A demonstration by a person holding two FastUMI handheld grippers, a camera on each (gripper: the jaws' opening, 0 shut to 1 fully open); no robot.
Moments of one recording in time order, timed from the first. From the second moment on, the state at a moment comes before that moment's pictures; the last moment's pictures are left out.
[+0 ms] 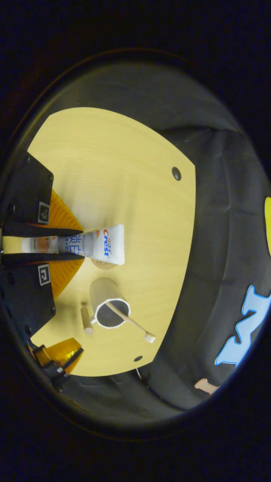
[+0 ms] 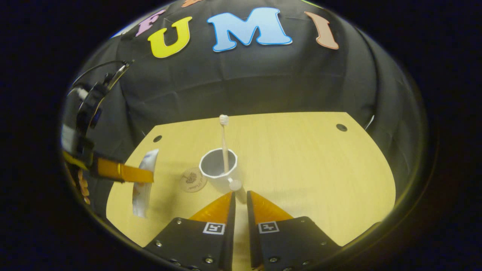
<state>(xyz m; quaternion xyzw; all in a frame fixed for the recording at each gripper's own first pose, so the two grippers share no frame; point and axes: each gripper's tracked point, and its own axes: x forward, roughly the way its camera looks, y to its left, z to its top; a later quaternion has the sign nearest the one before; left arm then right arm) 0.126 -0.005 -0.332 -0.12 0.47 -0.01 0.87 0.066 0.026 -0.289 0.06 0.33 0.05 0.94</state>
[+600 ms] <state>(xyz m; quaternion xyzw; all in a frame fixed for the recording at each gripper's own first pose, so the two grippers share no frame) 0.220 -0.082 -0.289 -0.06 0.43 -0.08 0.90 0.028 -0.043 -0.298 0.09 0.35 -0.03 0.93</state>
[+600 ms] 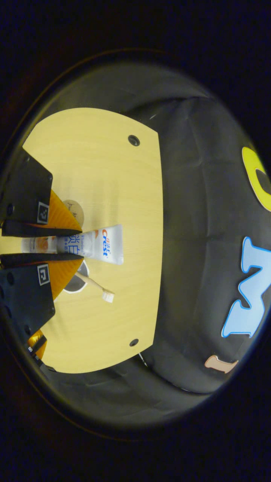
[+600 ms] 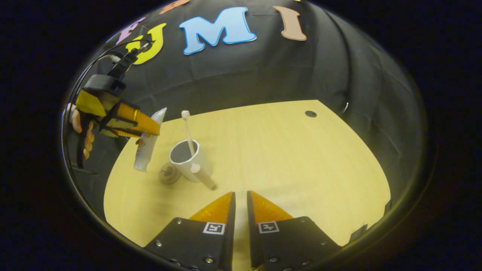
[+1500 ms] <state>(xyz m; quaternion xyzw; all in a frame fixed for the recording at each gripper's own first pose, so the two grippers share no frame) 0.276 -0.147 -0.300 -0.08 0.38 -0.09 0.92 0.005 -0.115 -0.314 0.11 0.37 -0.09 0.92</state>
